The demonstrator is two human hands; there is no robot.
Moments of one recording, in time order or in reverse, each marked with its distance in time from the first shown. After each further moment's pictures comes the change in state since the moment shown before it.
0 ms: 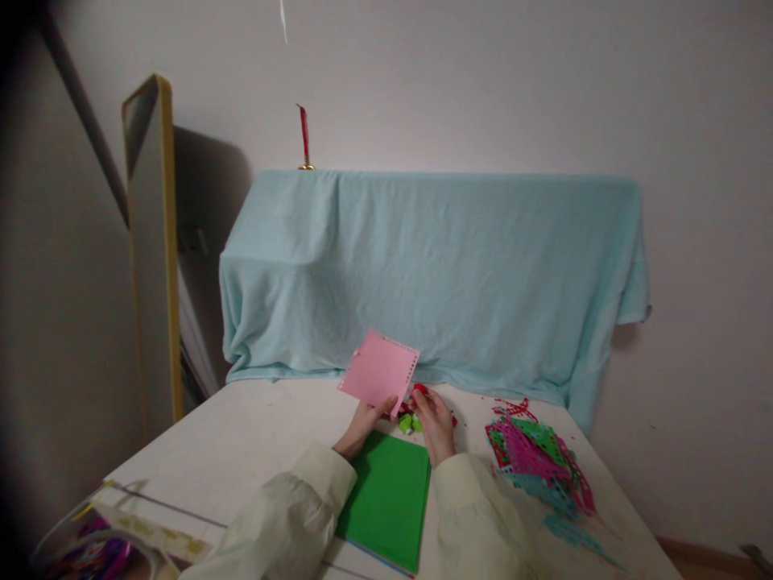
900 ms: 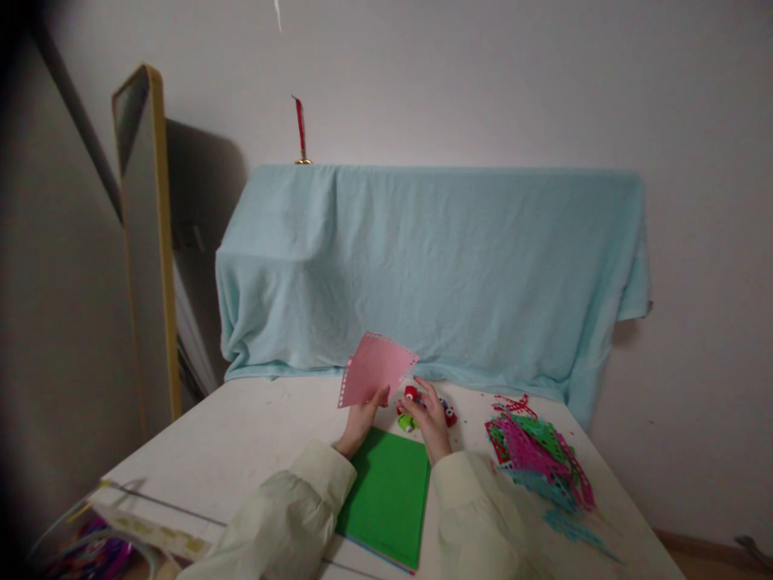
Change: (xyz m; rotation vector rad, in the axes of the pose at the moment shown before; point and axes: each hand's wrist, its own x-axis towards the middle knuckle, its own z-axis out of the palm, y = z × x) left_hand 0.001 0.010 -0.002 0.262 0.239 0.157; right_hand -0.003 -0.003 0.006 -0.128 -0.050 0.068
